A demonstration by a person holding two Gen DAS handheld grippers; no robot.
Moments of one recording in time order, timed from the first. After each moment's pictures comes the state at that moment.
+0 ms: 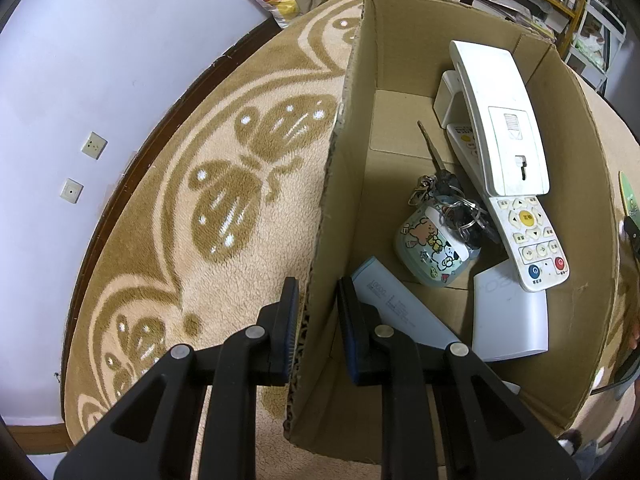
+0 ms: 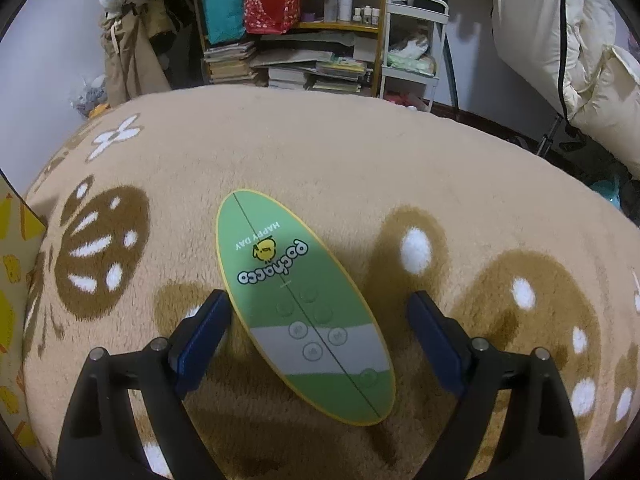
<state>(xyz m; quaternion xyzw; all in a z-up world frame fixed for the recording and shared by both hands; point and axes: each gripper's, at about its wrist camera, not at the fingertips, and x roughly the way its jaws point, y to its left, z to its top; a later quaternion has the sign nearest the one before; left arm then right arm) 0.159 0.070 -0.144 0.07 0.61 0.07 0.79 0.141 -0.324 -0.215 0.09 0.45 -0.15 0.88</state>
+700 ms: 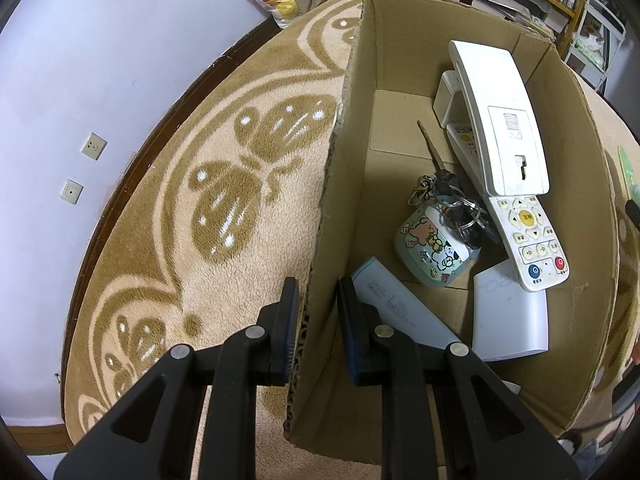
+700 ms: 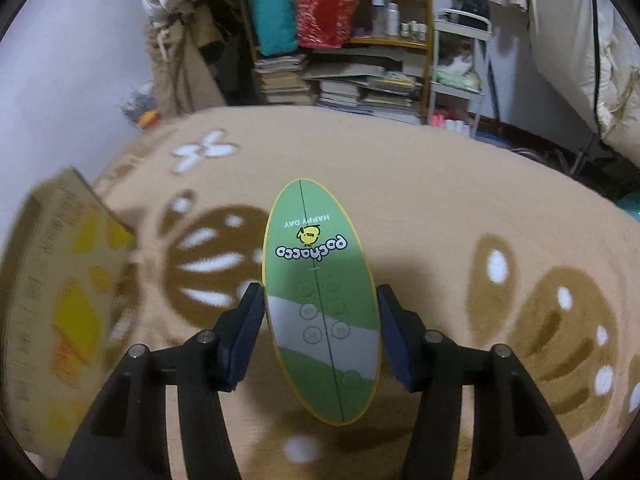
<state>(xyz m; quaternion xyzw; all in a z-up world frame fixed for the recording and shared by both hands) 0.159 0.069 -0.145 0.08 0.61 0.07 0.79 0.146 -0.253 -0.163 0.12 0.44 -0.06 0.89</state>
